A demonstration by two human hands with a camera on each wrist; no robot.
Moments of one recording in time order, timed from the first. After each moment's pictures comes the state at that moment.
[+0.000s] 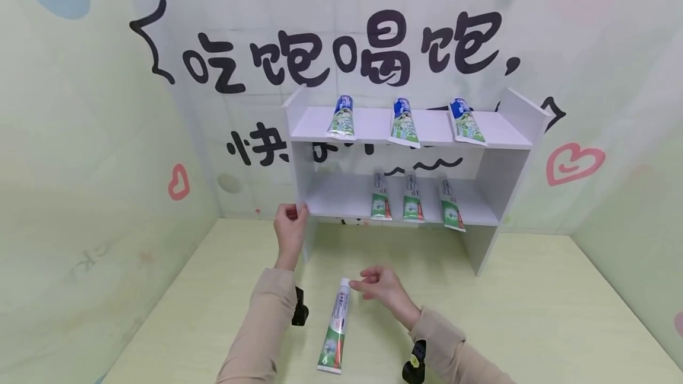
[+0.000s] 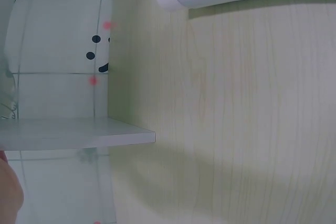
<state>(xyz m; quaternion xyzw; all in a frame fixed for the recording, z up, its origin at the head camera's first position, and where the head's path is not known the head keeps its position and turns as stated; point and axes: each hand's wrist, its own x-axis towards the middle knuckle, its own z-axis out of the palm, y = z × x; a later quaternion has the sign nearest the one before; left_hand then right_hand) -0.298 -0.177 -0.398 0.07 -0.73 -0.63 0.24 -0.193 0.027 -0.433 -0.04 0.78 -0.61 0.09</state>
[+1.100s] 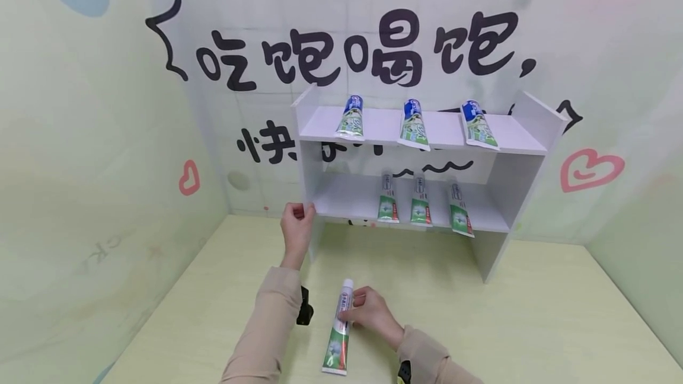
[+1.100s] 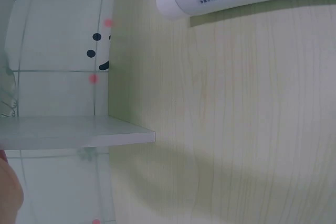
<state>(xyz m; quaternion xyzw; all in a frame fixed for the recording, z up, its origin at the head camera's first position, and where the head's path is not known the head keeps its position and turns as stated) -0.297 -0.177 -0.400 0.08 -0.74 -0.63 0.24 -0.180 -0.003 -0.470 -0.05 0.80 -0.58 0.14</state>
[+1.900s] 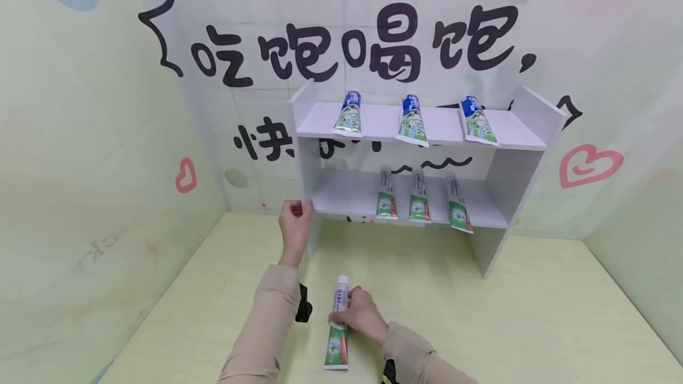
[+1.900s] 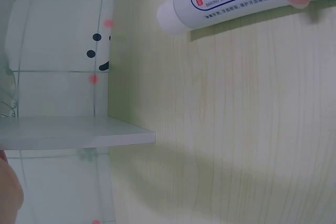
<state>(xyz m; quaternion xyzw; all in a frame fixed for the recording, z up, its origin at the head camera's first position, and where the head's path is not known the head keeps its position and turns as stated) -0.296 -0.176 -0.398 0.08 -0.73 -0.63 0.24 -0.173 -0.025 -0.466 -0.05 0.84 -0.53 0.12</state>
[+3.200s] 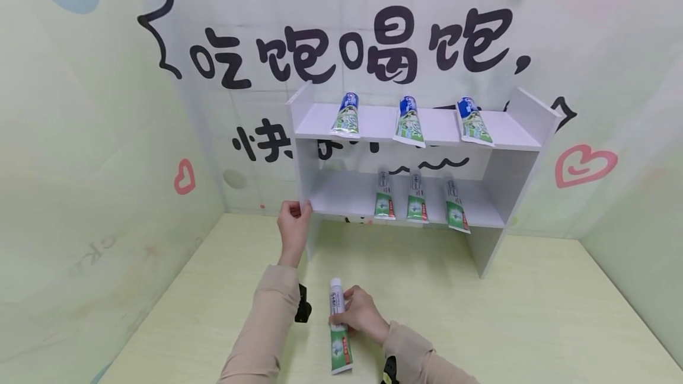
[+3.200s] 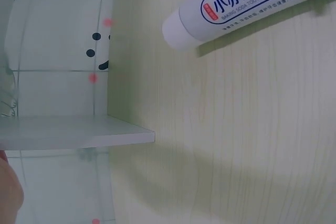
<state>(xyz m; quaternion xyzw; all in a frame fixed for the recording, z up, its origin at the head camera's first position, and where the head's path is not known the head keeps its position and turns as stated) -0.296 -0.175 -0.398 0.08 -0.73 -0.63 0.24 -0.173 -0.024 -0.465 -0.03 0.84 -0.52 0.14</state>
